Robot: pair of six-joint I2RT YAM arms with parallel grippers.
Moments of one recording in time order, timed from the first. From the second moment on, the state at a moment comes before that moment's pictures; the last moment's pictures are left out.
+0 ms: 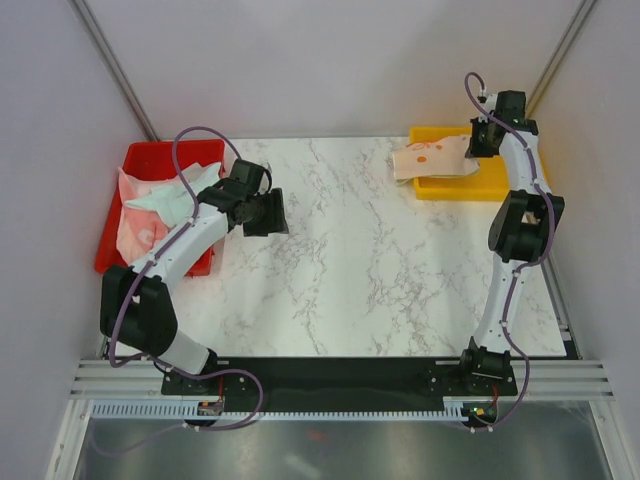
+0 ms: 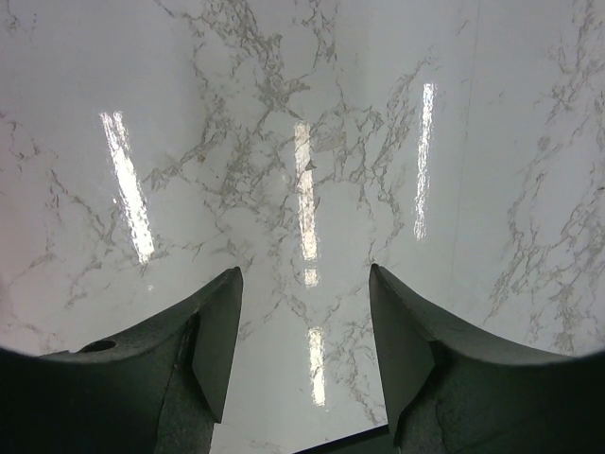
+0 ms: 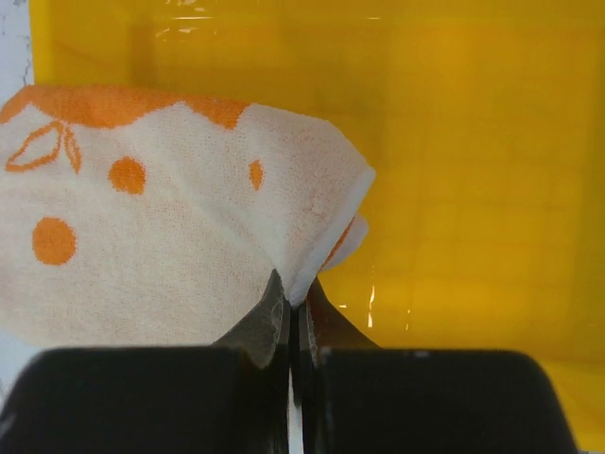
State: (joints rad) left arm -0.37 1.52 1.23 -0.68 0.08 -0.42; right arm -0.18 2.34 2.23 -0.74 -0.17 -0.08
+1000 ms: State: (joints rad) left arm -0.37 1.53 1.25 -0.68 0.16 -0.41; right arm -0.25 2.47 2.33 -0.71 -0.13 -0.16
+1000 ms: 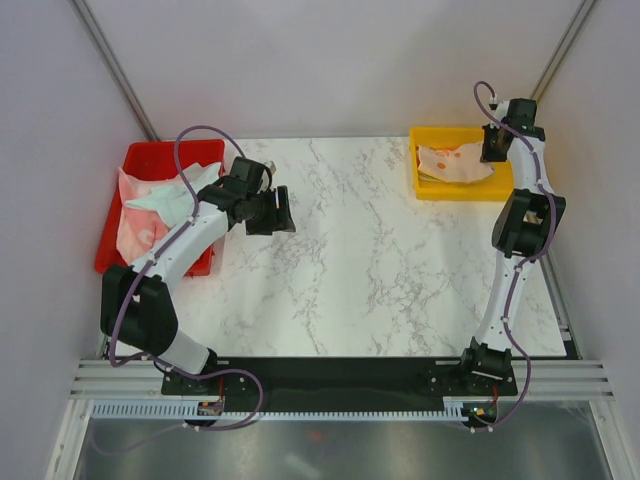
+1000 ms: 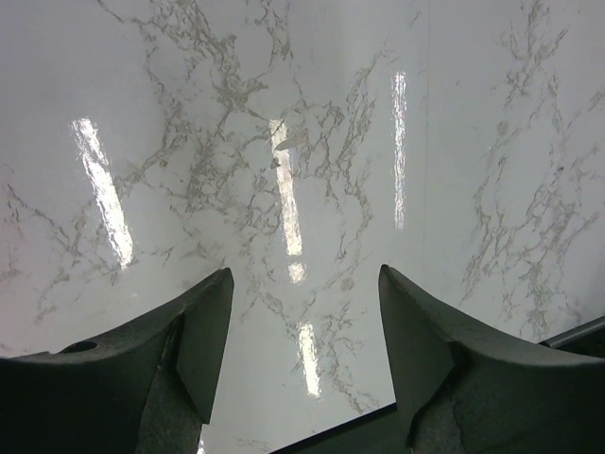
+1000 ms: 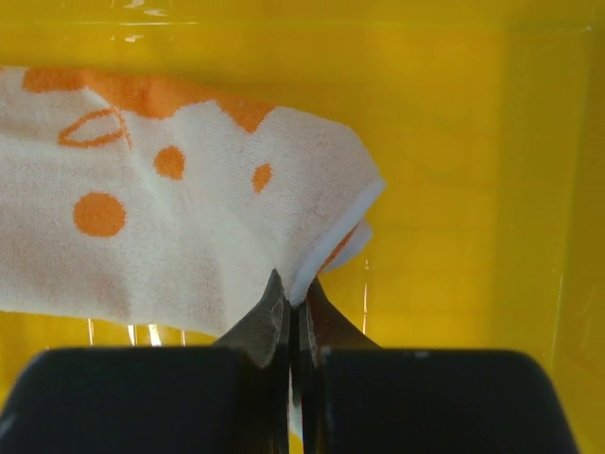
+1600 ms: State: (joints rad) left arm -0.37 1.52 1.31 -0.69 0.13 -0.41; right arm -0.25 2.48 2.32 -0.56 -0.06 -0.11
